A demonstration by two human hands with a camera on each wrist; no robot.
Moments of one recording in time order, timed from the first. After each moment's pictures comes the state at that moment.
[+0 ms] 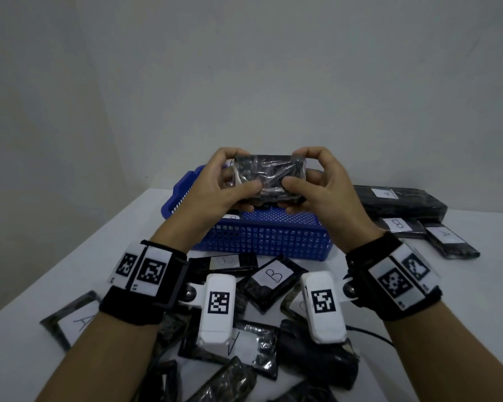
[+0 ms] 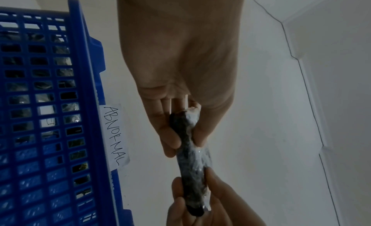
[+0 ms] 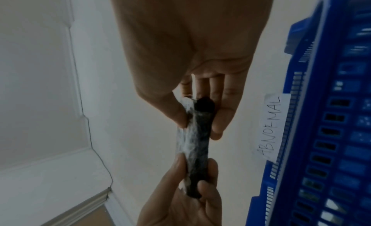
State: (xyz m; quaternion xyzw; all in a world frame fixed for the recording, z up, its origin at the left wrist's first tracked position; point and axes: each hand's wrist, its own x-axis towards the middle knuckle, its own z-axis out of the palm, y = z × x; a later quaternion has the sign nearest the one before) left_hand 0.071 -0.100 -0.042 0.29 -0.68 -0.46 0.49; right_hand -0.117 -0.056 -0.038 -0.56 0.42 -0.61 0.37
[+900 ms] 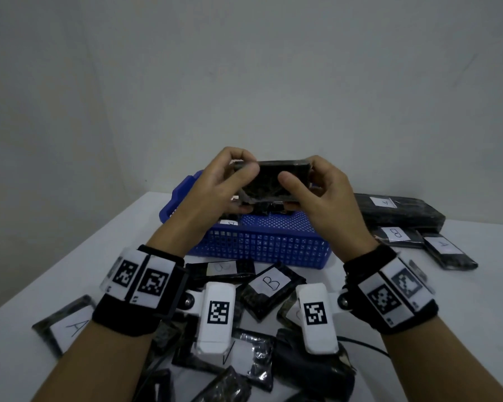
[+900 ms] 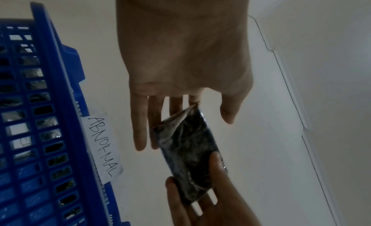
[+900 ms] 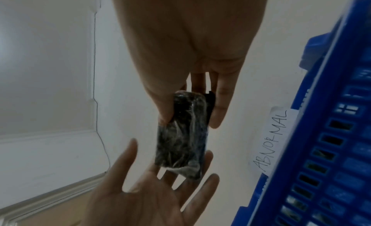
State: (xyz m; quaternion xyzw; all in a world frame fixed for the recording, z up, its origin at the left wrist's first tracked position) left_hand 0.068 -0.096 -0.032 0.28 -0.69 -0.43 0.50; right_hand -0.122 -0.064 -0.044 -0.64 0.41 -0.60 0.24
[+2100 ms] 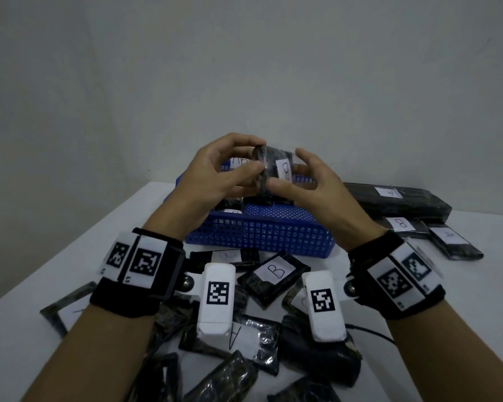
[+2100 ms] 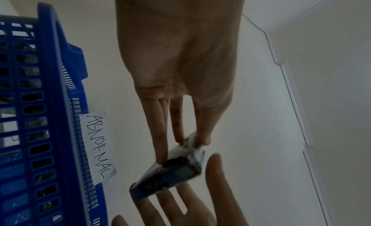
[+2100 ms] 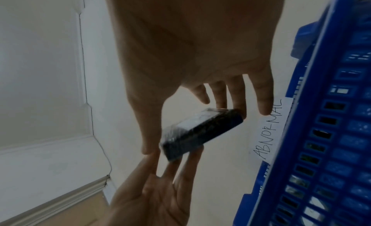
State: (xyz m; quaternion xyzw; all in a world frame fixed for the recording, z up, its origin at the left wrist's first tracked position) left_hand 0.076 -0.091 -0.026 0.26 -0.70 -0.44 0.50; right_hand -0.115 -0.062 -0.044 -0.63 0.49 -0.50 0.32
